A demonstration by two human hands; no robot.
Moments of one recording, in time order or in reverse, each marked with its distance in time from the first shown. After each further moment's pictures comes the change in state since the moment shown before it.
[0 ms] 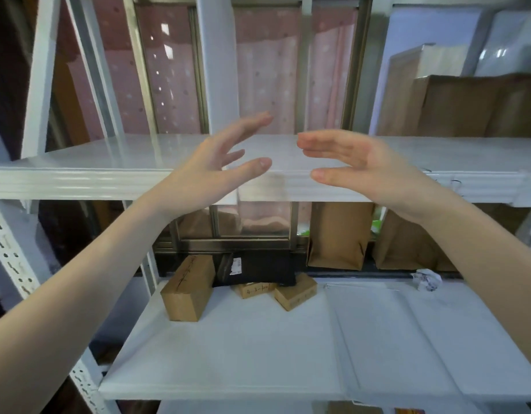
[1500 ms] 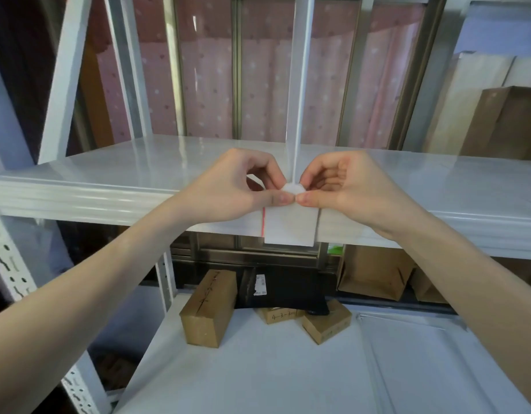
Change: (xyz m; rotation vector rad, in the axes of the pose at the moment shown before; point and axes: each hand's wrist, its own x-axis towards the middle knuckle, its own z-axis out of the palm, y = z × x) left_hand 0.030 -0.090 -0.060 0.081 0.018 -0.097; right_hand 0.127 0.017 0.085 0.065 0.022 0.034
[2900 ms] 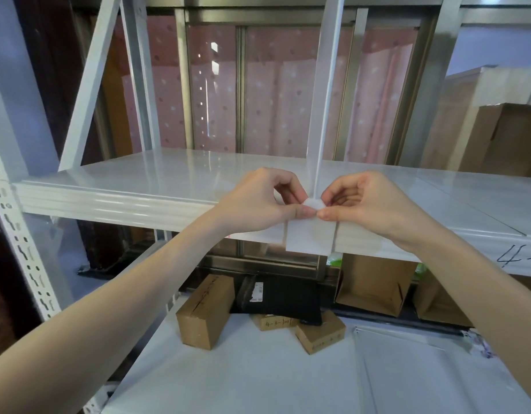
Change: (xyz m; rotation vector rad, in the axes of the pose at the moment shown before) left_hand 0.024 0.044 0.062 0.129 0.057 -0.055; right_hand -0.031 0.030 -0.068 -0.051 -0.012 0.041
